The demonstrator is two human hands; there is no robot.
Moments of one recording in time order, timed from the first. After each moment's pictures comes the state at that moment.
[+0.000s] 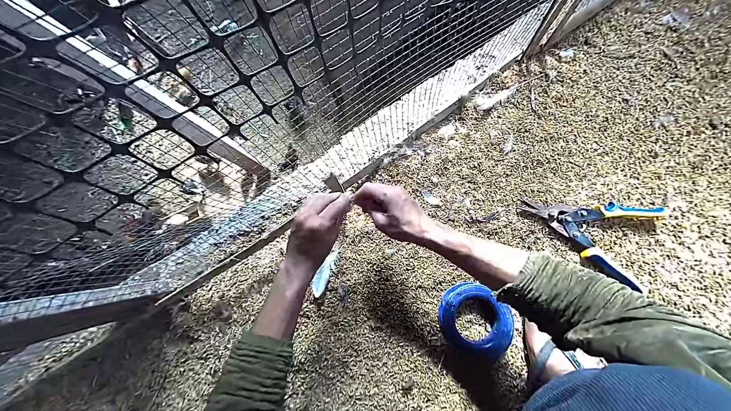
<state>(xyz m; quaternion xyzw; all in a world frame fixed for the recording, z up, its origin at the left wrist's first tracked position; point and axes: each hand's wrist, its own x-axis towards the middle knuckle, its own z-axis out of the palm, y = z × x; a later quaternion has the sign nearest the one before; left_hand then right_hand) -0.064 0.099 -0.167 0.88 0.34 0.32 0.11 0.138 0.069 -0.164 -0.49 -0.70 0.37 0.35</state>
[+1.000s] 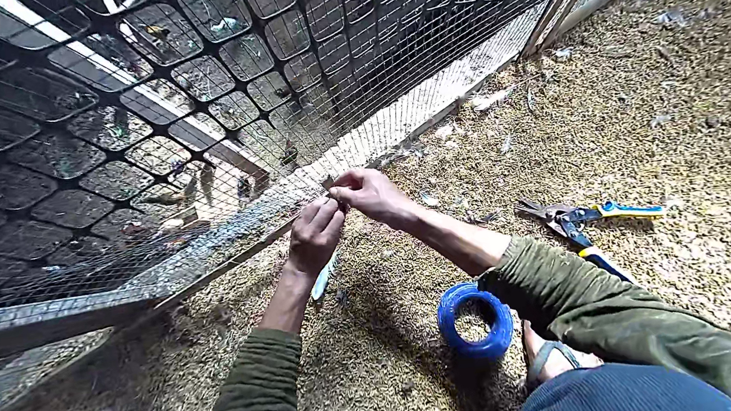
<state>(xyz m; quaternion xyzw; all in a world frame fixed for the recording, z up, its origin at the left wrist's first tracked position) -0.066 0.096 -0.191 0.89 0.28 0.36 -0.06 0.122 0.094 -0.130 -0.56 -0.54 0.55 0.30</state>
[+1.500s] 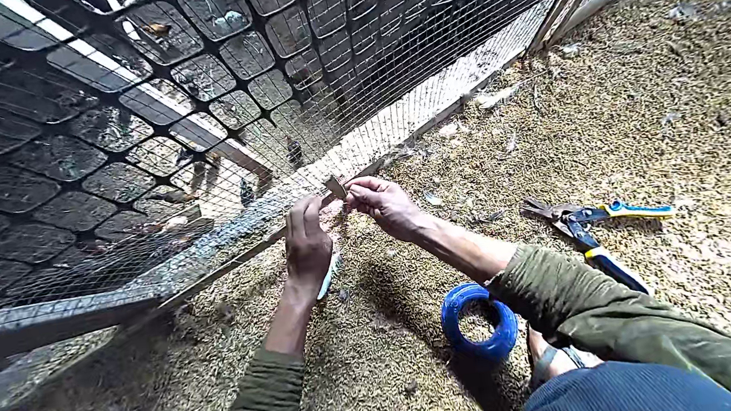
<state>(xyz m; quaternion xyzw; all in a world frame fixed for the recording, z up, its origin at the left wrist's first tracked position) -0.073 0.075 -0.190 0.82 0.48 0.32 0.02 0.119 0.082 -0.176 -0.40 -0.28 0.72 0.50</state>
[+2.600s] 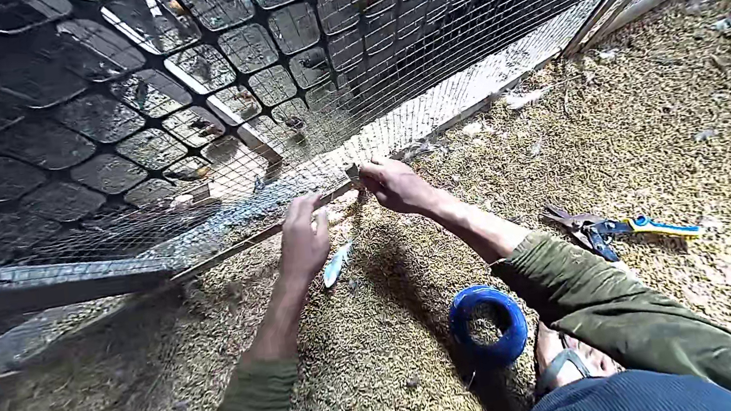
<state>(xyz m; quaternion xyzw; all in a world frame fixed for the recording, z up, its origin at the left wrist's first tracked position) -0.100 0.072 -0.151 0.72 0.61 0.20 0.24 0.129 0.119 -0.173 -0.46 -0.80 0.30 0.25</state>
